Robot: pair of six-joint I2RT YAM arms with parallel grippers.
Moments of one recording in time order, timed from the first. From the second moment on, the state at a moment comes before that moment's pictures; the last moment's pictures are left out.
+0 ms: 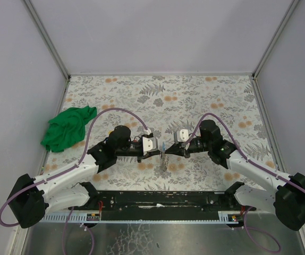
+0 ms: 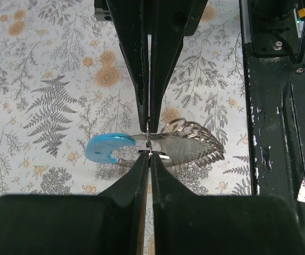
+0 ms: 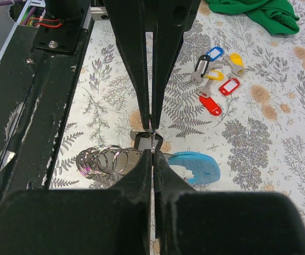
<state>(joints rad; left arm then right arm) -0.80 1.05 0.61 0.04 0.61 0.36 0.63 1.09 0.58 0.10 -0.90 -0.49</state>
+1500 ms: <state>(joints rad) -0.80 1.08 0.64 0.04 0.53 0.32 0.63 1.07 0.56 0.12 -0.82 -0.48</state>
